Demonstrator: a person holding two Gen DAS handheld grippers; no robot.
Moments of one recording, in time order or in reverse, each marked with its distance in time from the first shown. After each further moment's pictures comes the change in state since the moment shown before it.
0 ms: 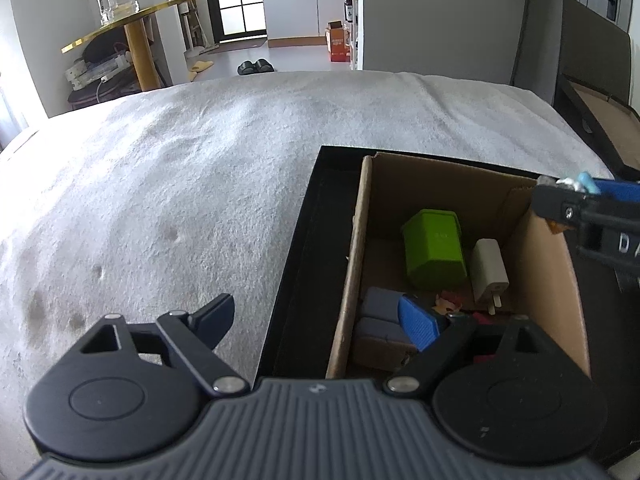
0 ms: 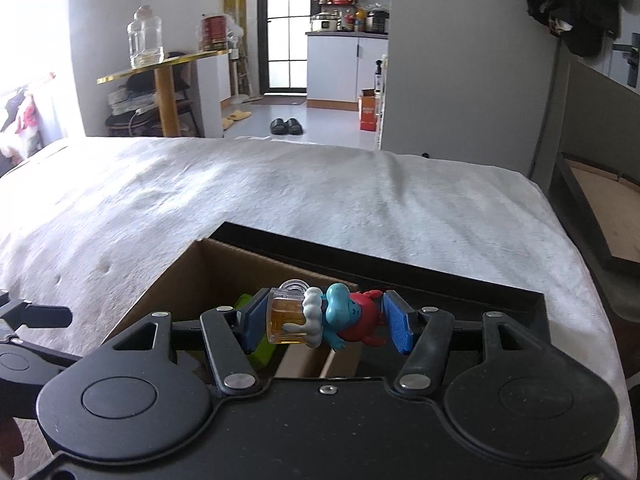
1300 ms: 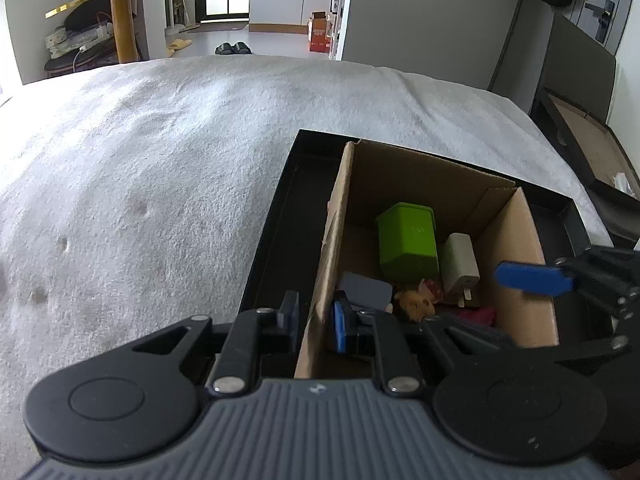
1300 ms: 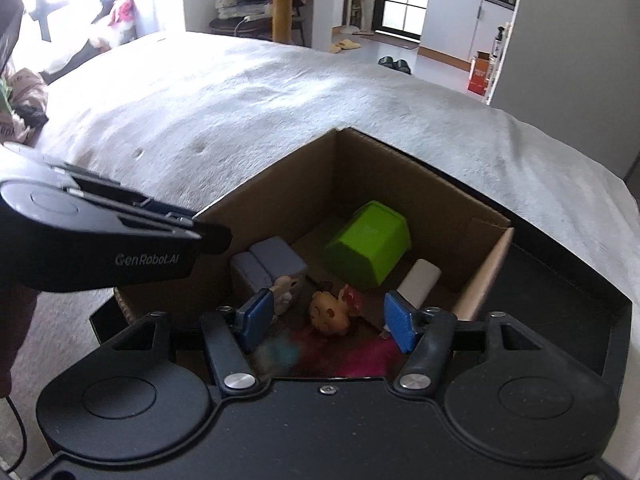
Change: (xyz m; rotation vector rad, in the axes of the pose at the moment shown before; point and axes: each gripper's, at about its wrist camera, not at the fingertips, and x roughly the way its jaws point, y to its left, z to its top) left arm 0.003 0.010 -0.007 -0.064 0.041 -0.129; right arm 0.008 0.051 -0.029 -0.239 0.187 0.214
